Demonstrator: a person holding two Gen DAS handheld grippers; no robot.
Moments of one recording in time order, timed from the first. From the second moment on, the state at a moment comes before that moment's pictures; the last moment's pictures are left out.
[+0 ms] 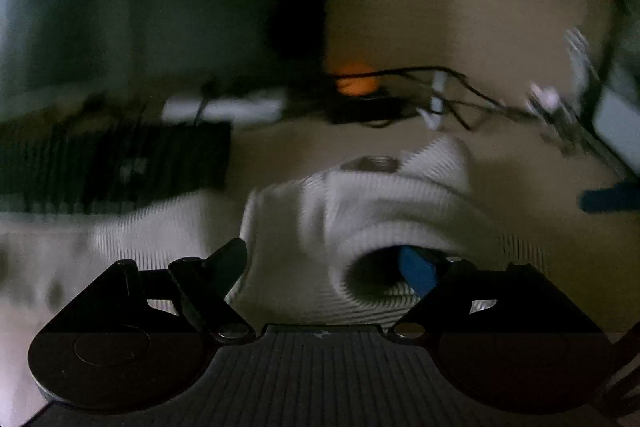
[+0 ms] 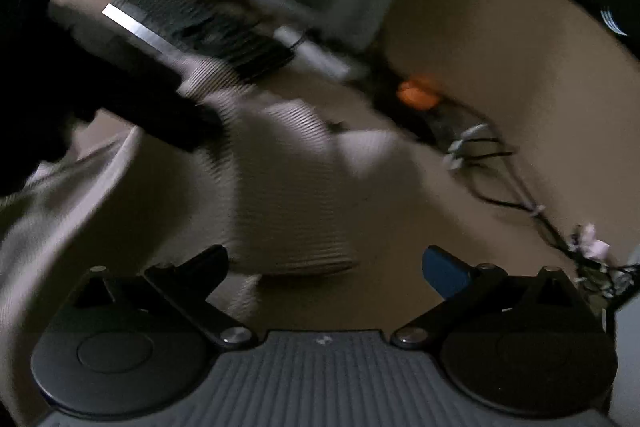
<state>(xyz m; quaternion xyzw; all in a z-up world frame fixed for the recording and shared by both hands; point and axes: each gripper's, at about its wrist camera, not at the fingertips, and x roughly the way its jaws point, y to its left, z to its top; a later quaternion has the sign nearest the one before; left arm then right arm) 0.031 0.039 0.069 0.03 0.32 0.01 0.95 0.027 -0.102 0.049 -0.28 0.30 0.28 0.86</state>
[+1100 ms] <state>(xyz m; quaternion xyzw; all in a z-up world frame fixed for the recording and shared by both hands) -0.014 0.163 0.065 -0.32 0.33 0.12 0.88 0.057 -0.038 0.022 -0.41 0.20 0.23 0.86</state>
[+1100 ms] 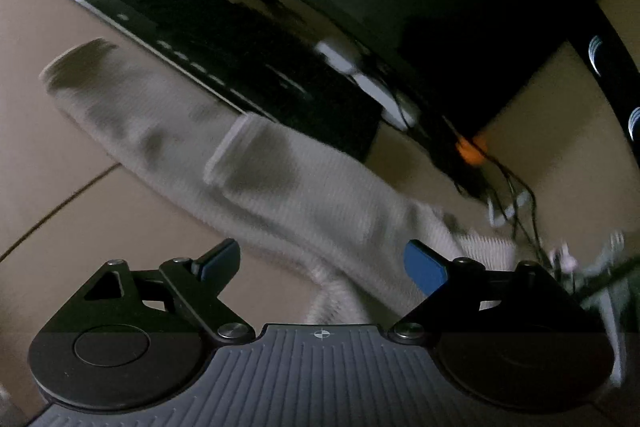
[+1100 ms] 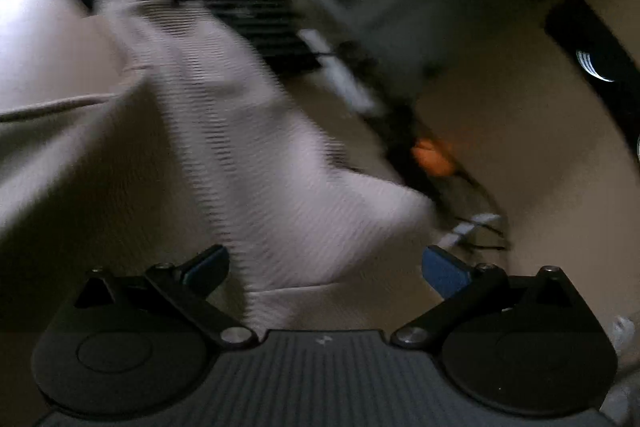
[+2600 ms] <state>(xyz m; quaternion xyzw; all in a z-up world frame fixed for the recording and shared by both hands) 0.056 0.048 0.037 -0.20 0.41 0.02 0.89 0.081 -0.169 0.006 -0.39 0.24 0.09 0.88</state>
